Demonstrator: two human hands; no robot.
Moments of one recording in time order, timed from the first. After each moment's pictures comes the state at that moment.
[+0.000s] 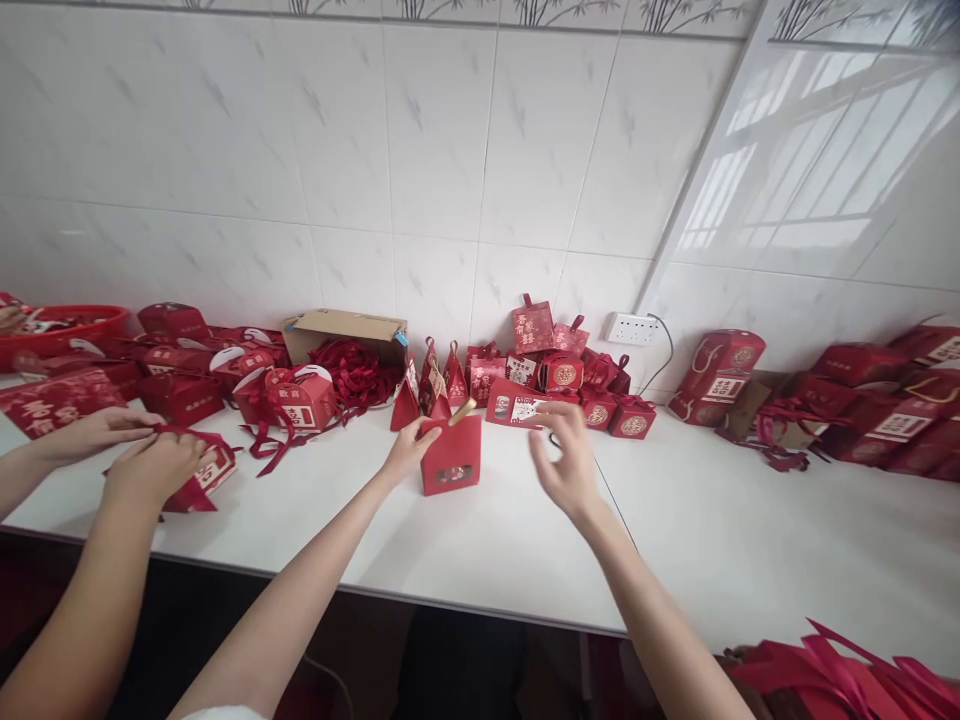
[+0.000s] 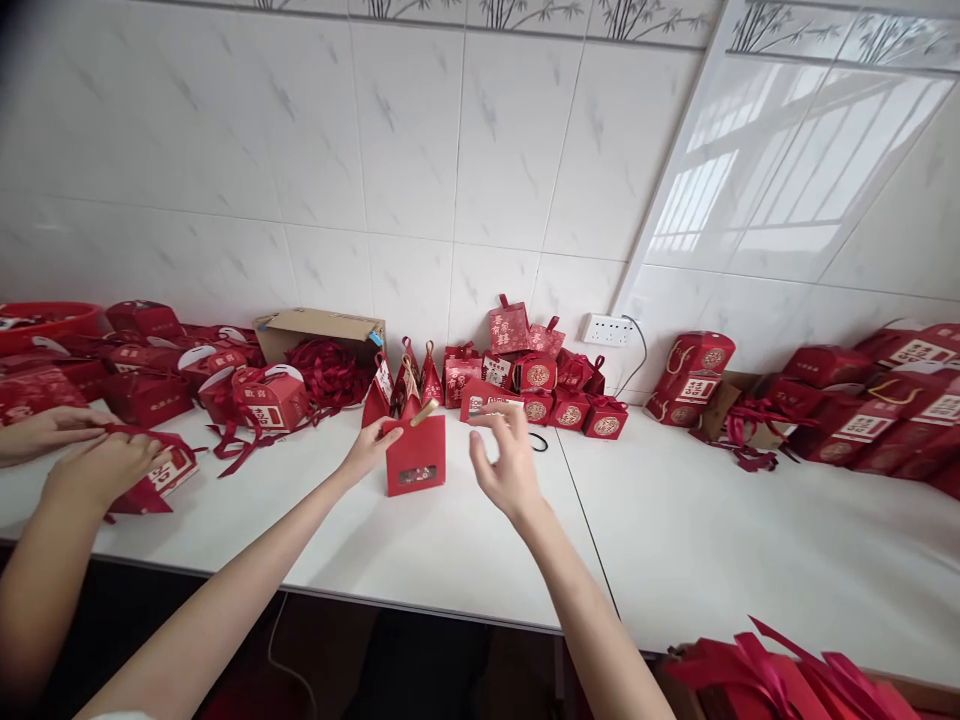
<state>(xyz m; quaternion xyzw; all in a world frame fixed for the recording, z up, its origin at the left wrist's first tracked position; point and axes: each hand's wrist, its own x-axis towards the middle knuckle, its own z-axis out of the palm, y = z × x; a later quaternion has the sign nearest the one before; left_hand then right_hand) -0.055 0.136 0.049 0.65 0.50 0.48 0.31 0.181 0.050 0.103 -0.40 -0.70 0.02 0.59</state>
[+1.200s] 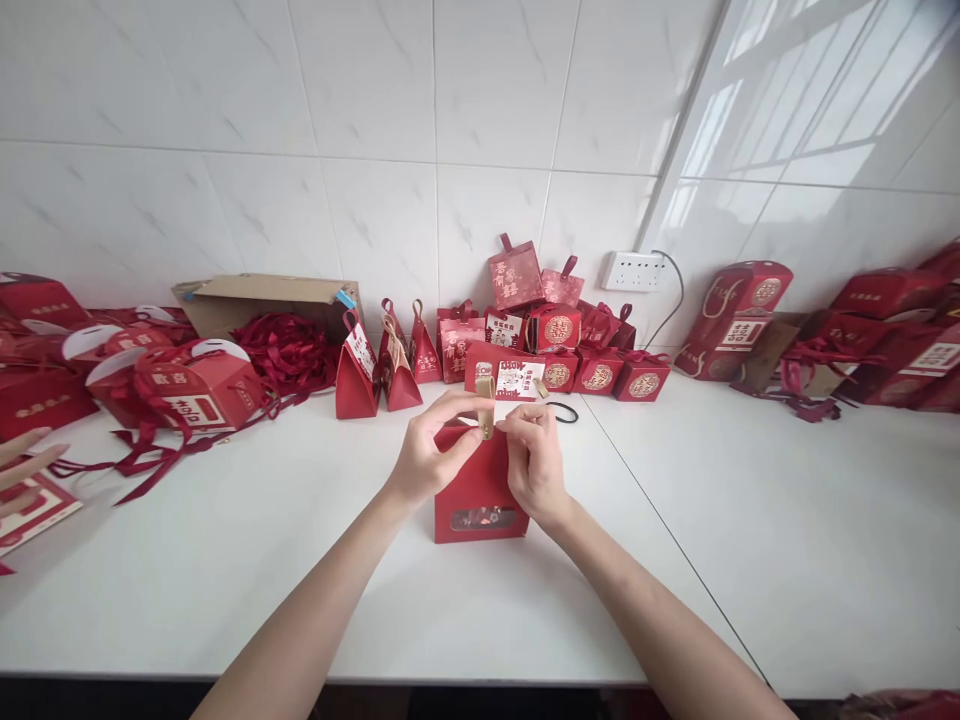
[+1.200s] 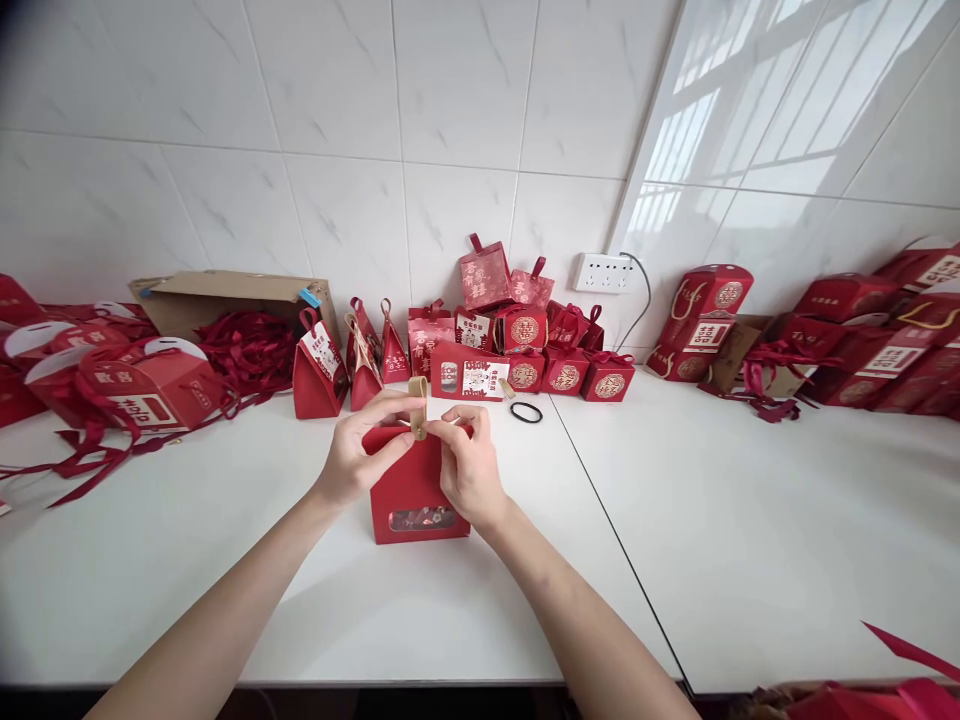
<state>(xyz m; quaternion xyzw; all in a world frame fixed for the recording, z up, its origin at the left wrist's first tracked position) 0.033 0.107 0.060 0.76 0.22 0.55 0.27 0.183 0.100 0.020 -0.28 -0.71 -0.10 0.64</state>
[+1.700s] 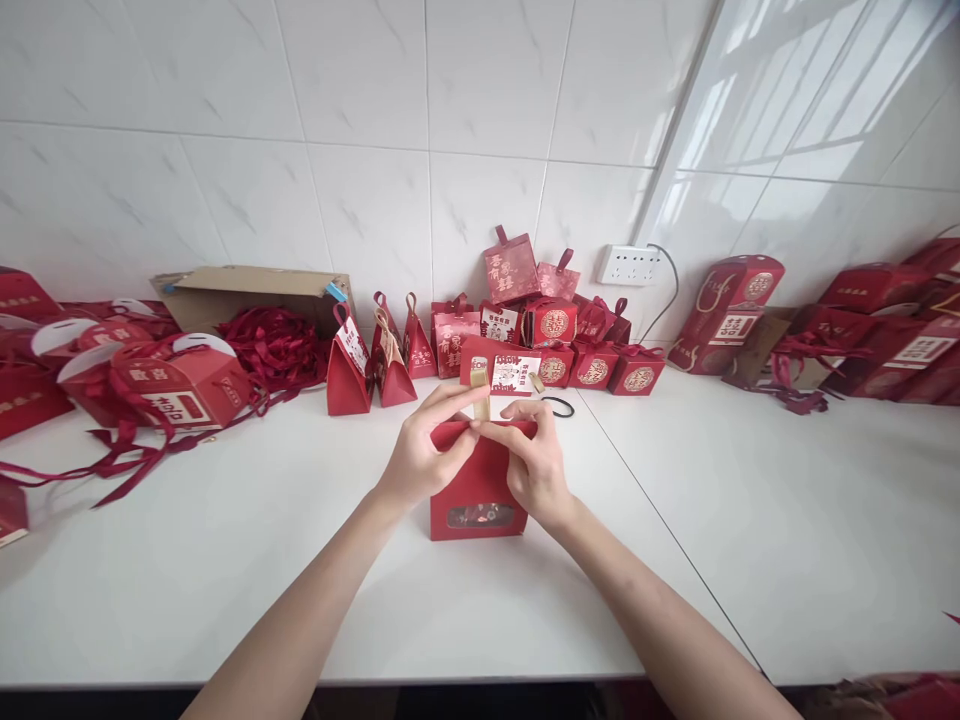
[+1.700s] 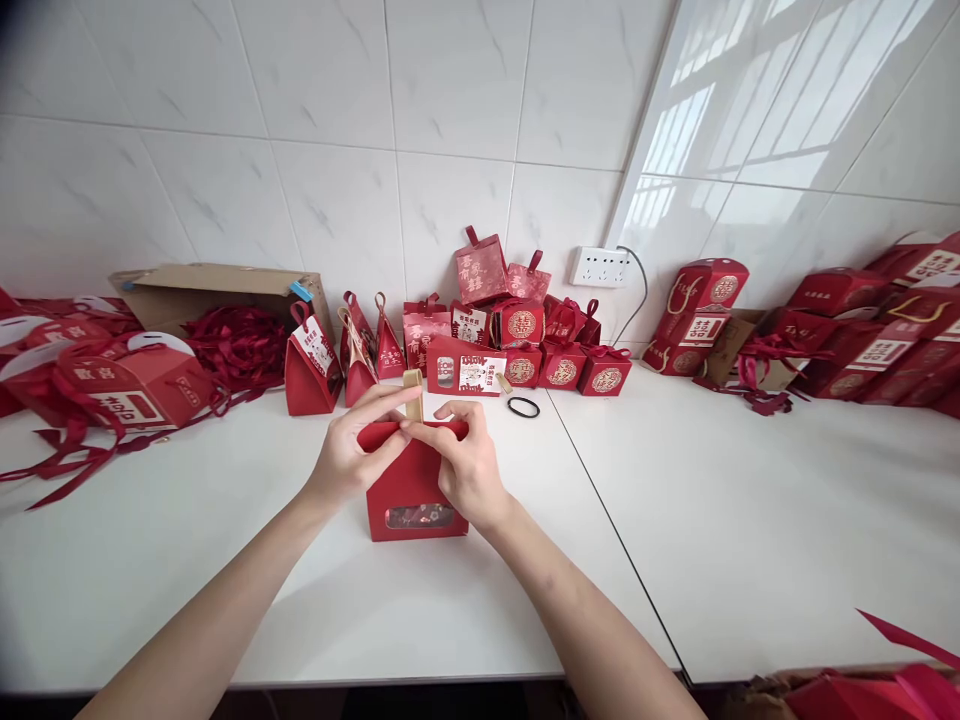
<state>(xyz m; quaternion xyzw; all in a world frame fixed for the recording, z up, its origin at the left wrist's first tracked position) 0.032 0.106 0.057 0.78 0.23 0.54 0.21 0.186 0.093 0.023 -0.28 -0.74 -0.13 0.59</state>
